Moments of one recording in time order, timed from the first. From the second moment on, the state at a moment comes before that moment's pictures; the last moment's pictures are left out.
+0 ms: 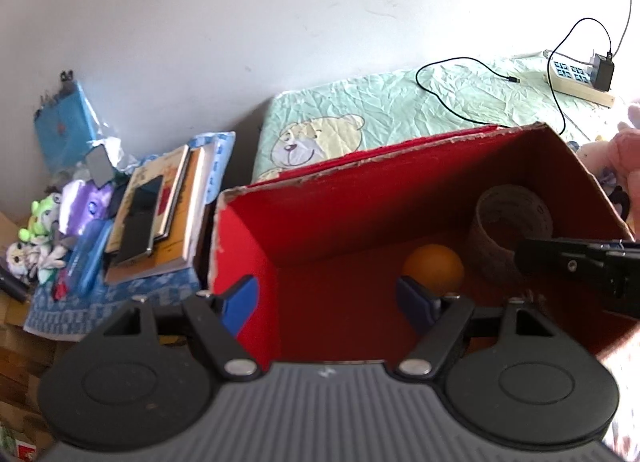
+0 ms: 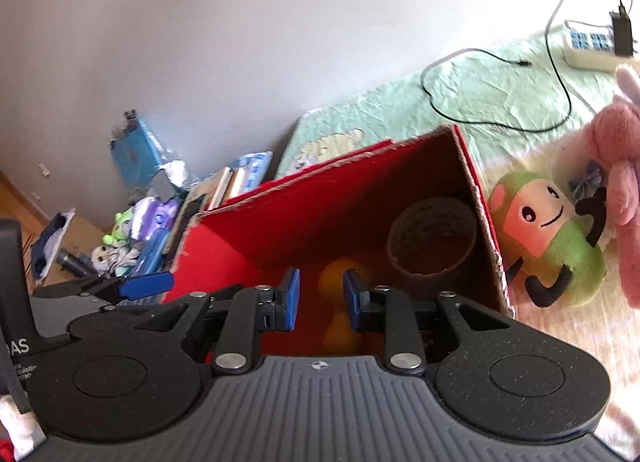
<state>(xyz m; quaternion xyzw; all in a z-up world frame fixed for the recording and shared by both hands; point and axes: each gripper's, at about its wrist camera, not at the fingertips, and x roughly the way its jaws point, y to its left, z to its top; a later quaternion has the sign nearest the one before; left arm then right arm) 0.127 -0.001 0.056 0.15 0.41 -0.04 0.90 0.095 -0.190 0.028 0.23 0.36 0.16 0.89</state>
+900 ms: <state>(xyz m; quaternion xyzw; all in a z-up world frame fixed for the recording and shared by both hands) 0.027 0.021 0.076 0.12 0.40 -0.07 0.90 0.022 -0.196 0.007 0.24 0.36 0.27 0.86</state>
